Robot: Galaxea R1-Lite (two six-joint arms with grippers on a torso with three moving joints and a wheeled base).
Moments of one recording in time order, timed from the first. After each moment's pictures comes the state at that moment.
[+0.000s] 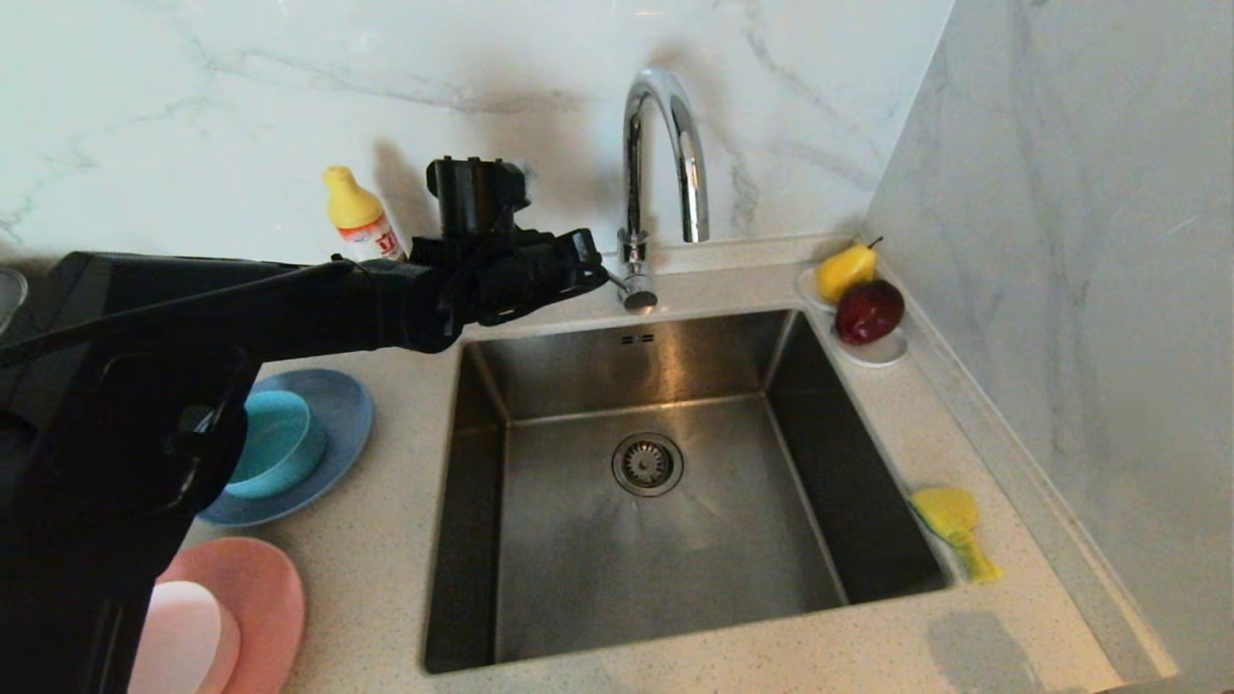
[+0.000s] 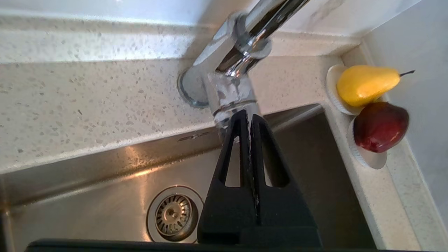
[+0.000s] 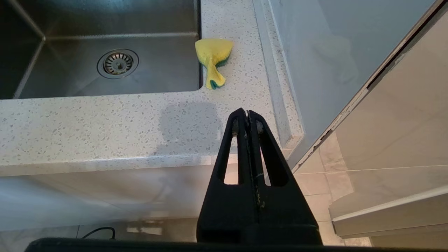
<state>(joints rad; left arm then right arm) -0.39 2.25 -1.92 -0.23 -0.10 -0.37 0.00 0.00 0.00 0.00 0.00 0.01</state>
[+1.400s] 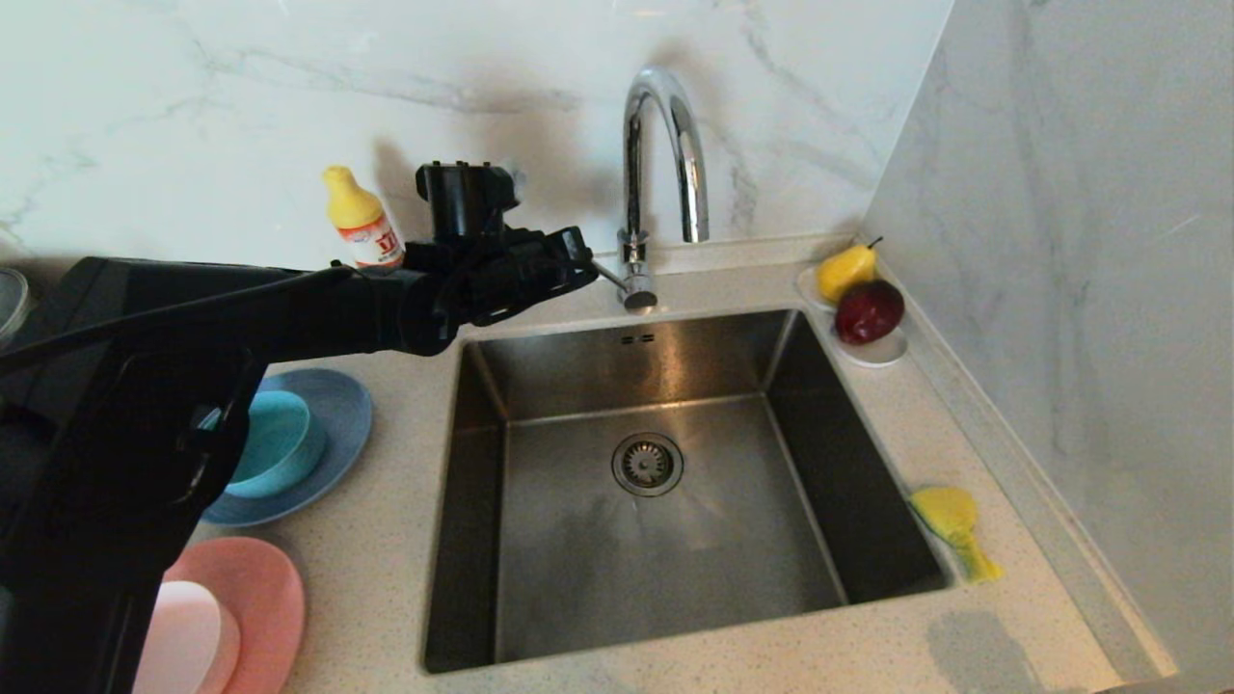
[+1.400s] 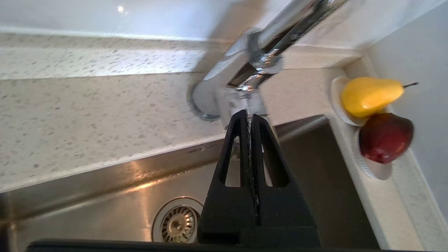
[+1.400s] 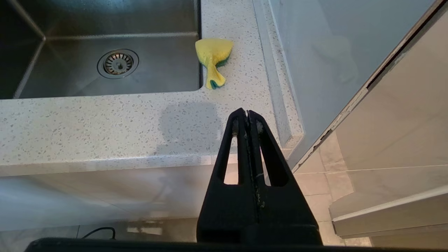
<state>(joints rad) -0.36 2.27 -1.92 -0.28 -0.12 -0.37 0.00 0.00 0.00 0.00 0.00 0.01</state>
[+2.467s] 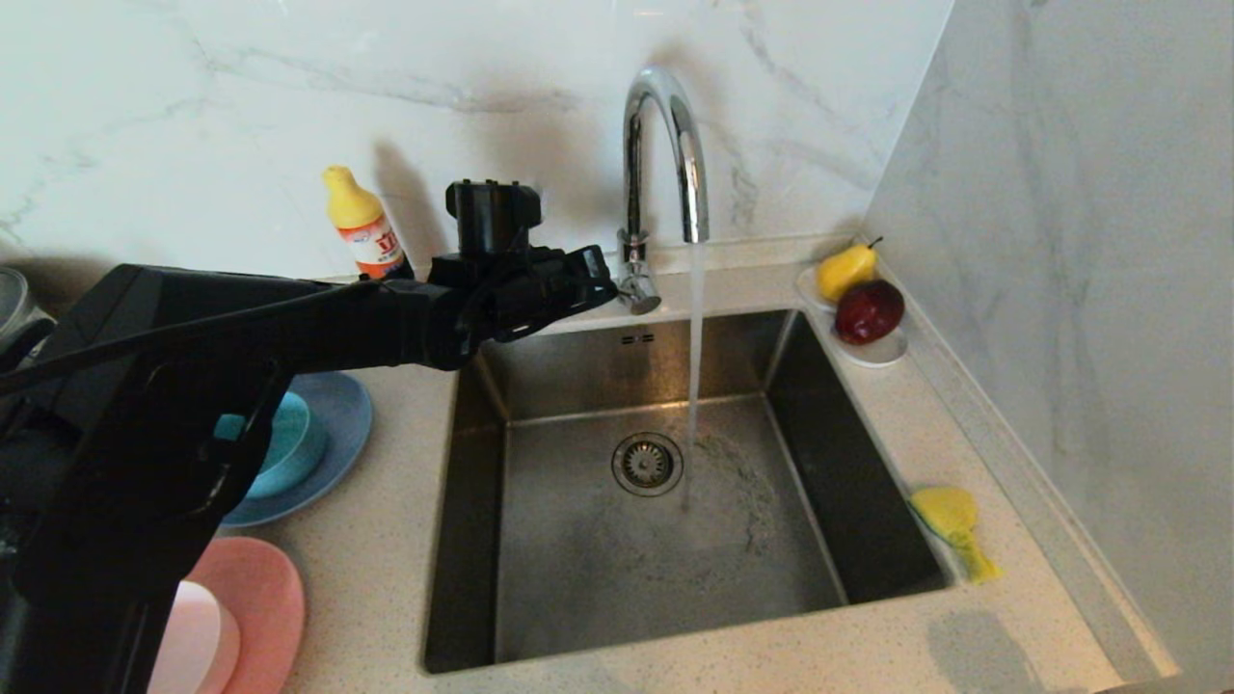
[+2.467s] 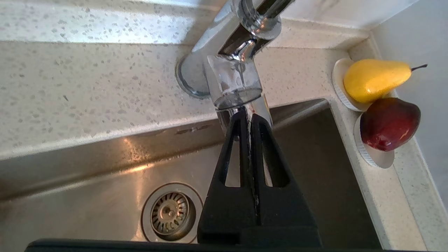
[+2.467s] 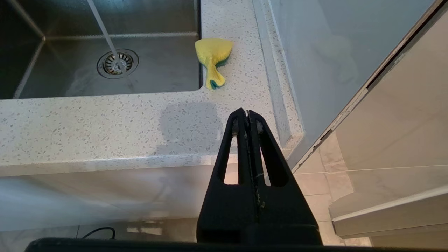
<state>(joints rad) -0.41 2.28 -1.89 -0.28 -0.08 -0.39 0.00 0.00 0.00 0.00 0.00 0.01</state>
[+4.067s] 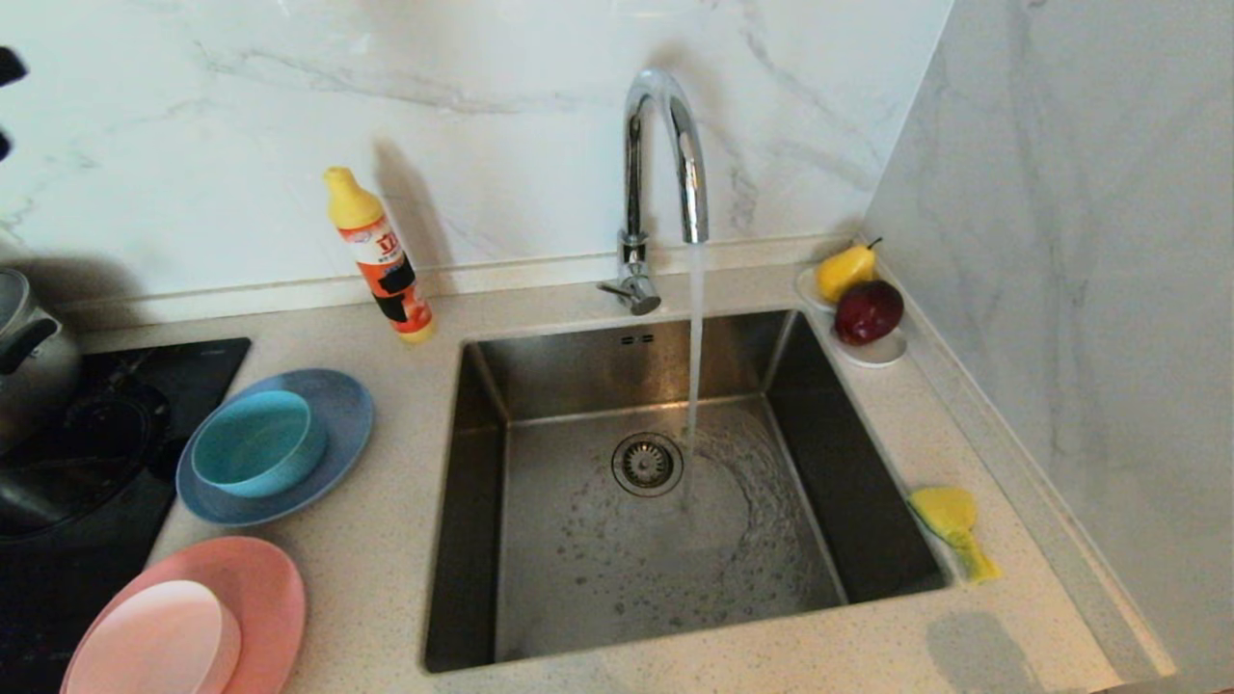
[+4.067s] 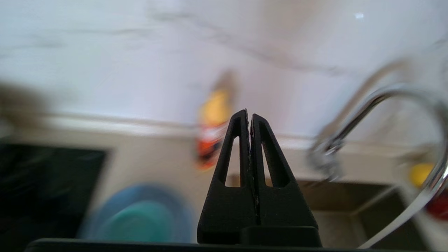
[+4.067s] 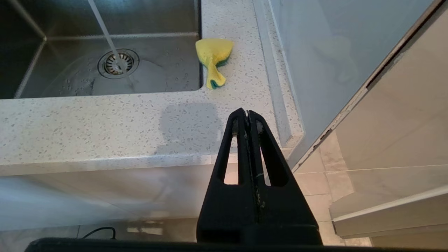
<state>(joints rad) -0.27 1.06 -1.11 -0.19 0.34 -0.09 0.00 0.00 0.00 0.00 0.00 0.01</state>
